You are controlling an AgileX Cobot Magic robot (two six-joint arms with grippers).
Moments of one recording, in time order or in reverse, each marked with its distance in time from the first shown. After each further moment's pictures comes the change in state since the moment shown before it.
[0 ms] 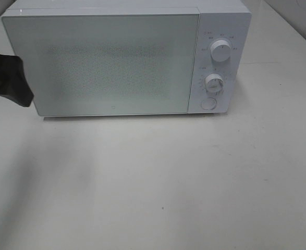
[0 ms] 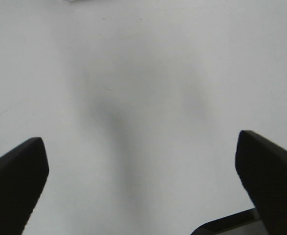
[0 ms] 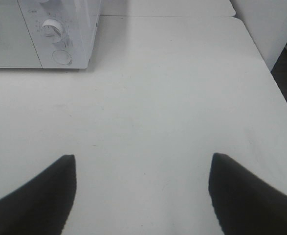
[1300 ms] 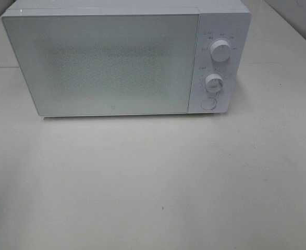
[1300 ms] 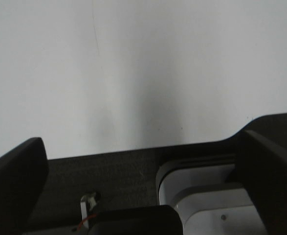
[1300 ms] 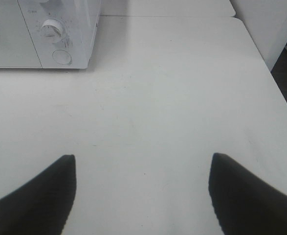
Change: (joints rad) left arm 0.183 -0.770 0.517 0.088 0.203 0.004; right arm 0.000 0.000 0.000 0.000 0.000 0.000
